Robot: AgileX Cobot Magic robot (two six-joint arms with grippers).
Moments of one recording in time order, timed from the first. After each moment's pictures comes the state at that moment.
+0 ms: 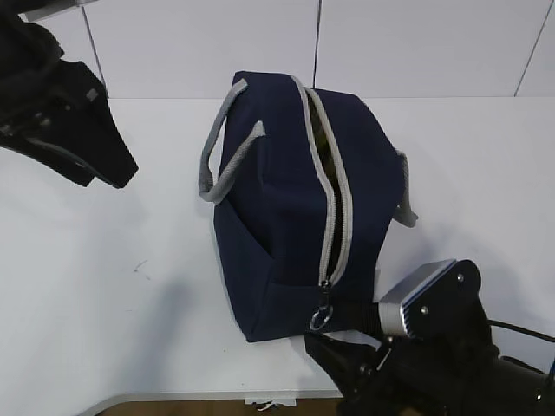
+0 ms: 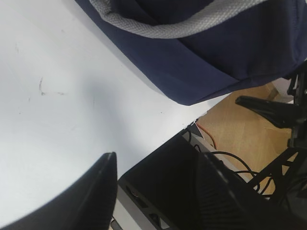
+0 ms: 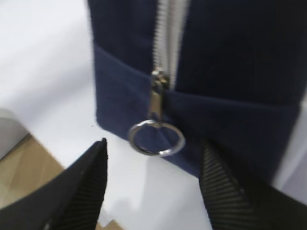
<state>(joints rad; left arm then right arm) -0.34 1.52 -1.35 -0.43 1.23 0.21 0.71 1.73 -0.25 0.04 -0.98 0.11</state>
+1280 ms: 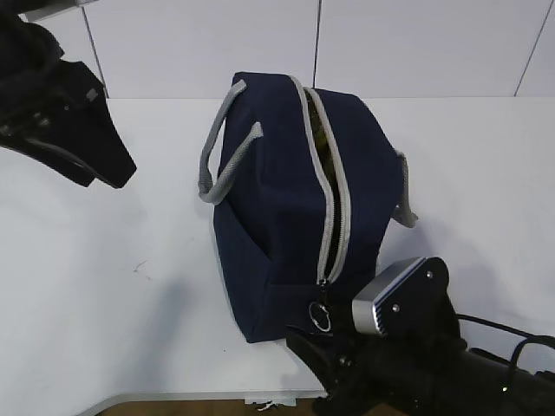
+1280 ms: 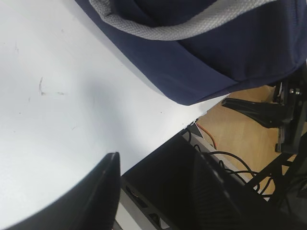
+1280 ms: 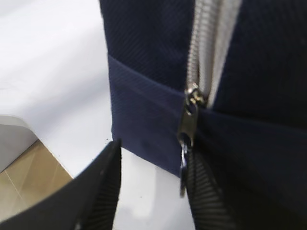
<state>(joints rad) -0.34 1.52 -1.35 -0.43 1.23 0.21 0.71 1.81 -0.31 -0.03 -1.03 0.13</state>
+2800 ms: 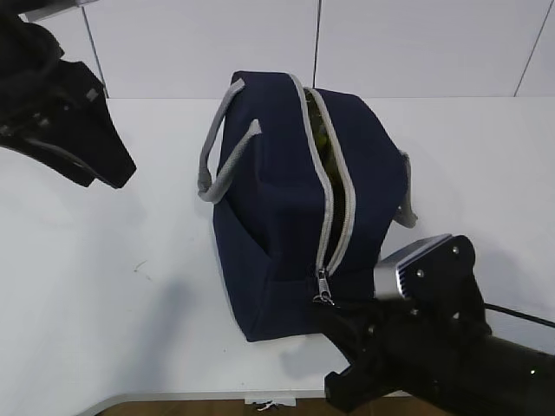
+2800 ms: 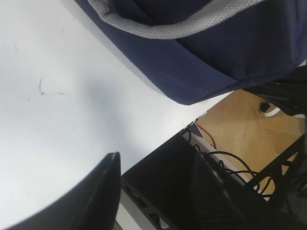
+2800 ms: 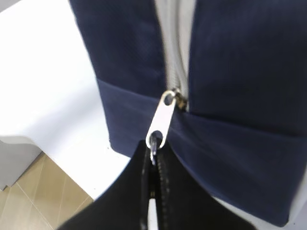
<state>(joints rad) -0.34 1.52 -1.35 -0.43 1.23 0.21 0.71 1.63 -0.31 0.00 -0.82 0.22</state>
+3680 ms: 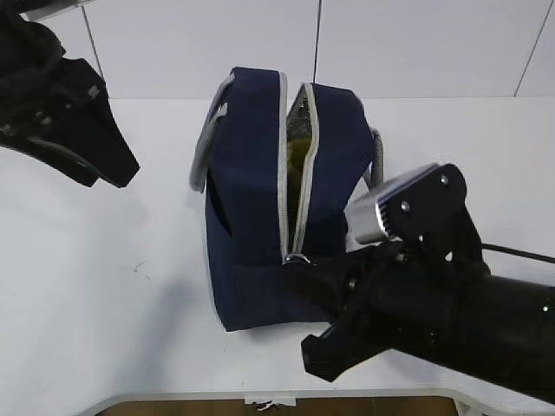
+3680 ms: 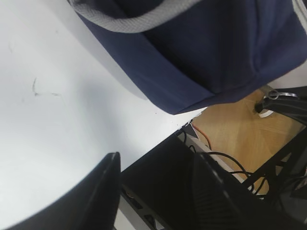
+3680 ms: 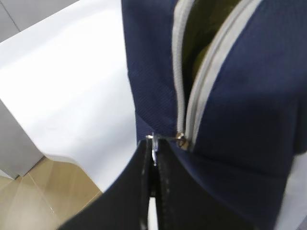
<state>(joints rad) -0.34 1.52 -1.35 -0.45 1.23 0.21 0.76 1.38 -0.48 -0.06 -0.39 0.21</state>
